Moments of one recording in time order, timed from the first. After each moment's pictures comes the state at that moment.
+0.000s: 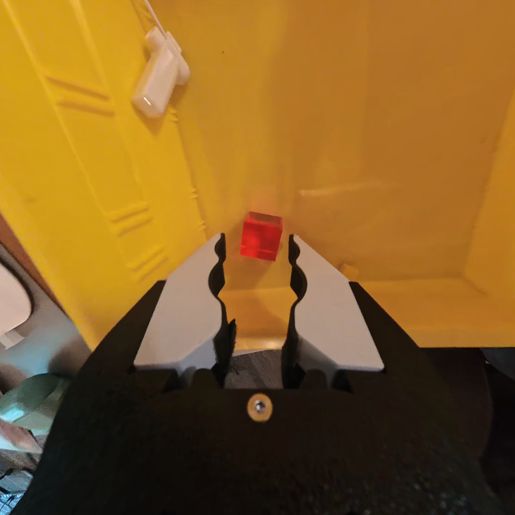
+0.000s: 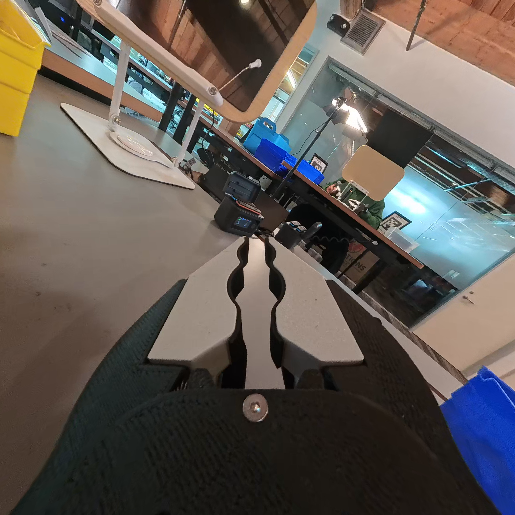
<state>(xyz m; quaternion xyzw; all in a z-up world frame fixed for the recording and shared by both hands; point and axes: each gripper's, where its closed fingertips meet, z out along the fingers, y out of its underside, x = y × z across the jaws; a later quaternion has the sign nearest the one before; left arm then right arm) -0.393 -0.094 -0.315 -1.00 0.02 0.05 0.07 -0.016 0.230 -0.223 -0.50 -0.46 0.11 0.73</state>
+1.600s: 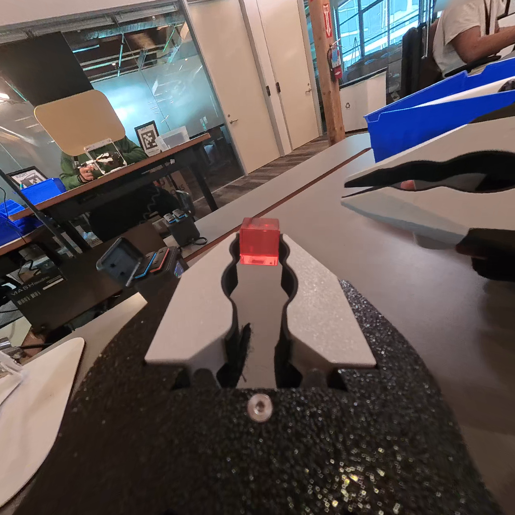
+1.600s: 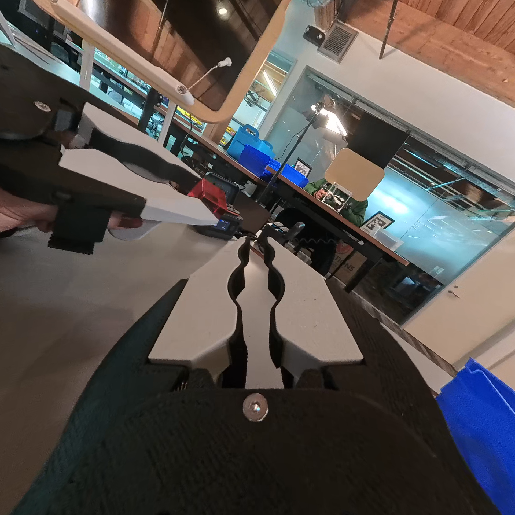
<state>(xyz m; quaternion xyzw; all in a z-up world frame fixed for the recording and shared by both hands) -0.061 0.269 -0.228 -0.68 0.21 0.03 0.71 -0.005 0.256 -0.216 -0.50 -0.43 0.11 0.75</state>
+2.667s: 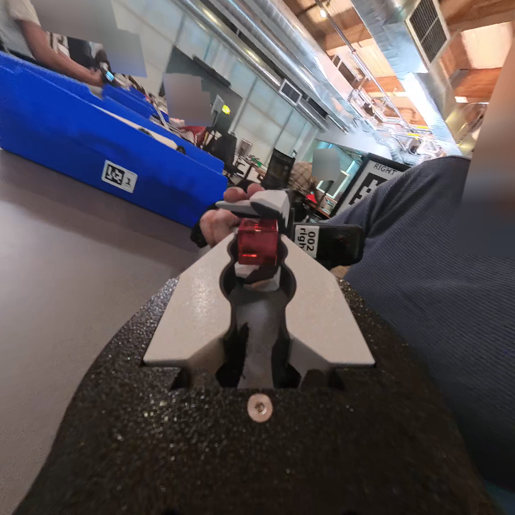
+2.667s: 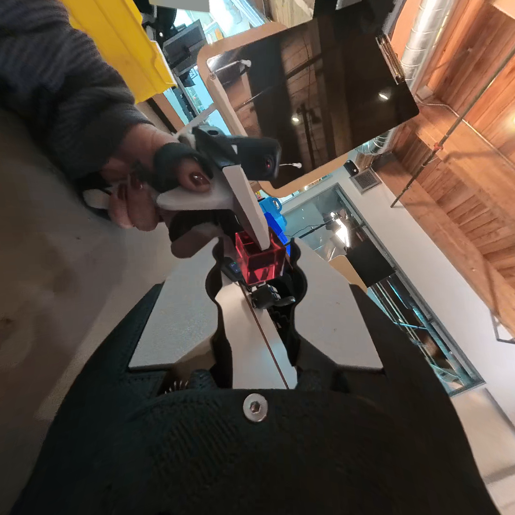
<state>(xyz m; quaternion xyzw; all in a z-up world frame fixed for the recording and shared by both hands) 0.020 0.171 -0.218 -0.57 0.33 -0.65 0.38 -0.020 0.179 -0.213 -0.27 -0.58 0.03 0.77</state>
